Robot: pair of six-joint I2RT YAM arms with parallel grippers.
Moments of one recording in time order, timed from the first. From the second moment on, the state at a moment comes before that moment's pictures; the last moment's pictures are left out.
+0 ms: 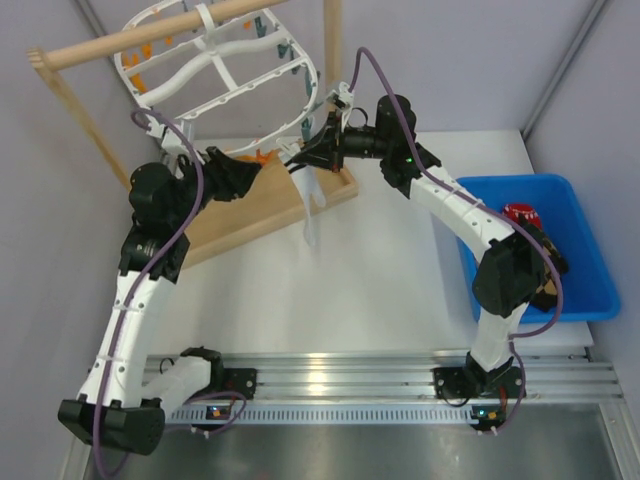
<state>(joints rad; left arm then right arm) -0.15 1.02 1.18 -0.19 0.36 -0.48 0.57 1.84 1.74 0.13 -0.92 0.18</state>
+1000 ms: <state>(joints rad) -0.16 0.93 1.13 -0.23 0.47 -0.44 0.57 1.84 1.74 0.13 -0.93 0.18</state>
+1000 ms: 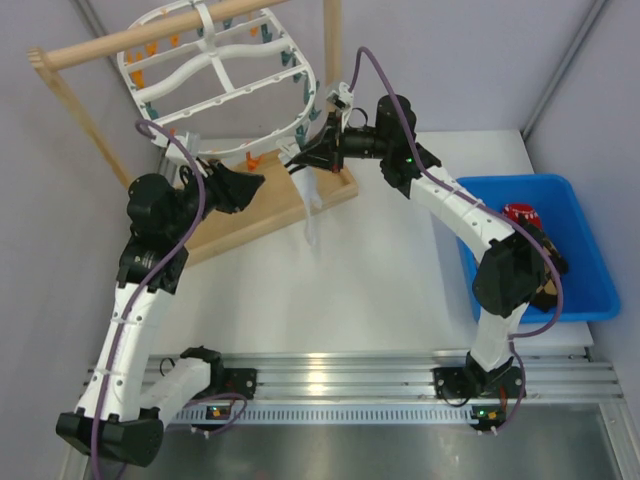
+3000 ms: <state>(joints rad) -0.20 0.90 0.93 0.27 0.21 -0.35 0.58 1.81 1.69 0.19 -1.00 0.26</state>
